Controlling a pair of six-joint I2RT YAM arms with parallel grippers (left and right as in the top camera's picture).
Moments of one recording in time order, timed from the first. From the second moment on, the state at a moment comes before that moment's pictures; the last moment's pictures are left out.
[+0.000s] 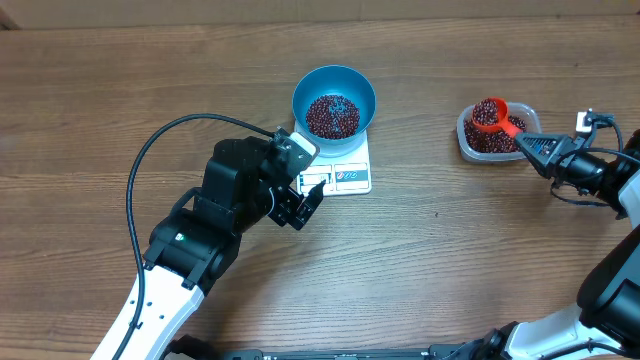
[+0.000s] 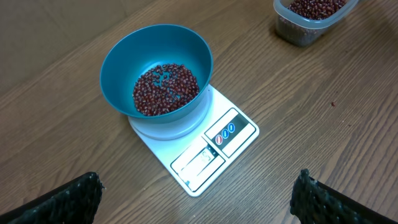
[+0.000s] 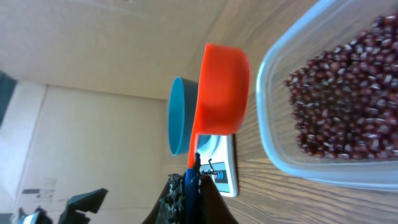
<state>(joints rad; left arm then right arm) -0.46 1.10 0.96 -0.50 0.14 0.21 -0.62 1.79 1.11 -0.60 -1.31 0.05</state>
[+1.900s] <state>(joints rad) -0.46 1.10 0.96 -0.50 0.14 0.21 0.14 1.79 1.11 0.23 -0.93 0.15</state>
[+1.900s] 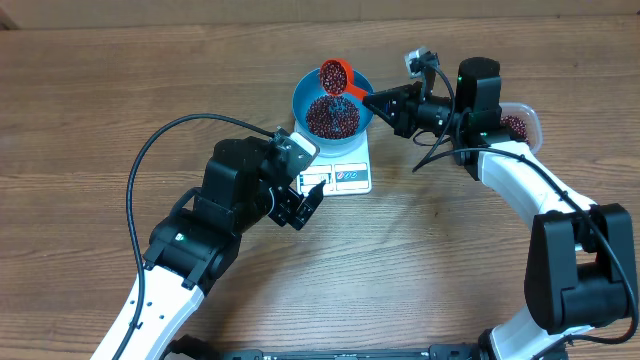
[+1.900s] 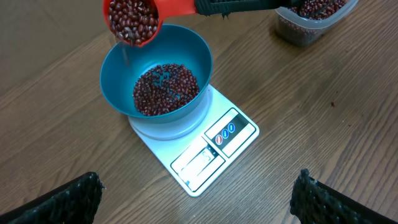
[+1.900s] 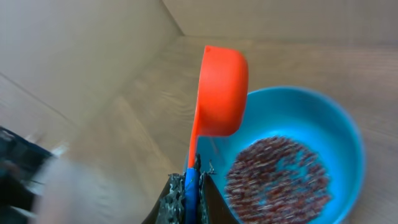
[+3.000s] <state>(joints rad) -0.46 1.10 0.96 -0.50 0.14 0.21 0.14 1.79 1.11 0.28 -0.87 -0.80</state>
